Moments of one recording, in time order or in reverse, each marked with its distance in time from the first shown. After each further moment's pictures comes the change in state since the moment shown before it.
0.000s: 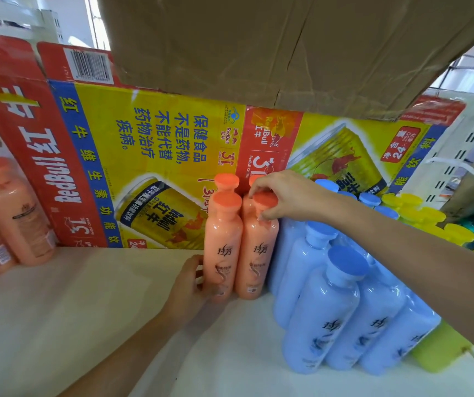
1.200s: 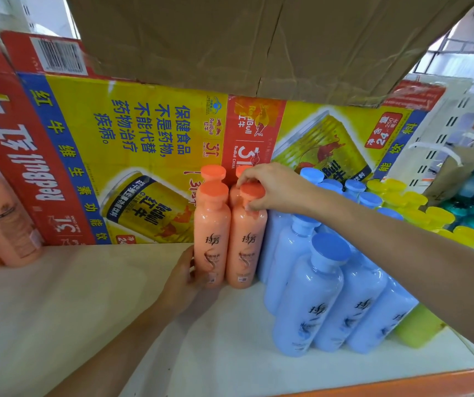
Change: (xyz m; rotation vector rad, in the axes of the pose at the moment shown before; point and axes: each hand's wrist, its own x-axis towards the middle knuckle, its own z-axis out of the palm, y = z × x) left_hand 0.008 -0.012 0.003 0.001 -0.067 0.062; right_hand -0.005 0.001 0.007 0.078 0.046 0.067
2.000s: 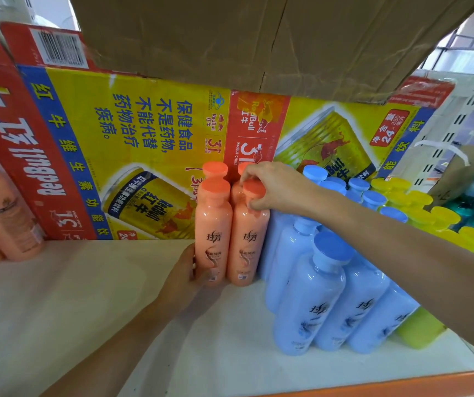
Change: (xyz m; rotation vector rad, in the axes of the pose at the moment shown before) left_hand 0.000 -0.002 -0.002 0.120 0.006 0.009; right_hand -0.004 -0.005 0.000 -0.010 0.002 0.033
